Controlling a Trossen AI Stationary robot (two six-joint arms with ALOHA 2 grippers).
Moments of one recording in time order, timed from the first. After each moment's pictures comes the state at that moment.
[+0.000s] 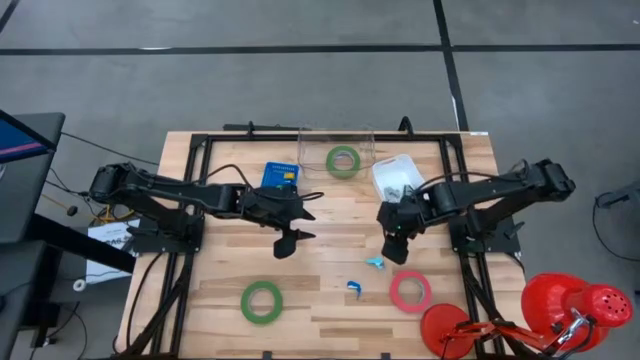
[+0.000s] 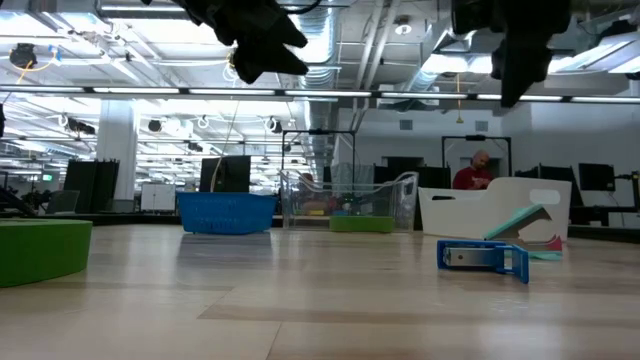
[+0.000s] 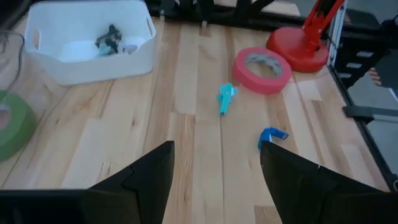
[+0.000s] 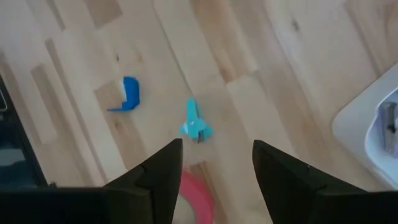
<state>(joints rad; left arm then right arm) -0.09 1.38 0.95 -0.14 -0.03 -0.16 0.22 1.33 1.12 -1.01 0.02 0.65</state>
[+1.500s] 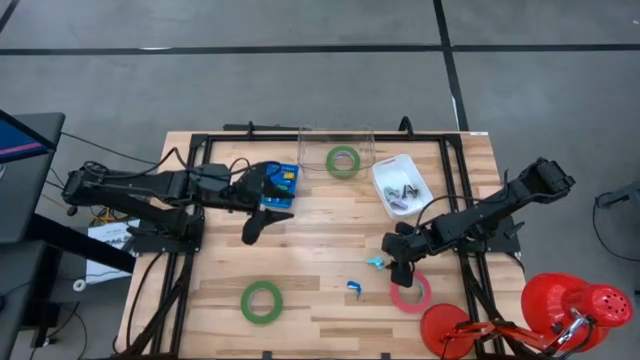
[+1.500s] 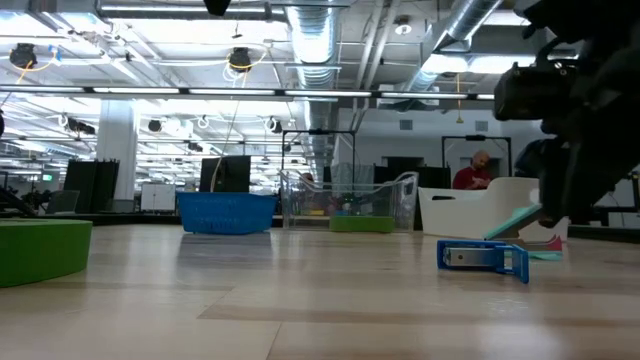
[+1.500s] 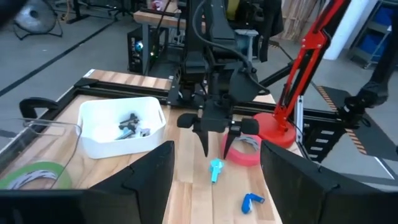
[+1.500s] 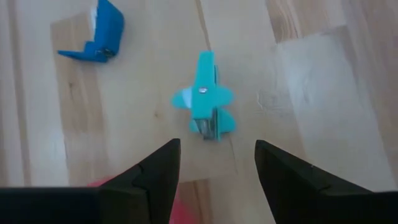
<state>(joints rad) -0.09 1.04 0.95 -0.16 -0.08 -0.16 0.40 1.33 0.57 -0.32 0.08 0.61</state>
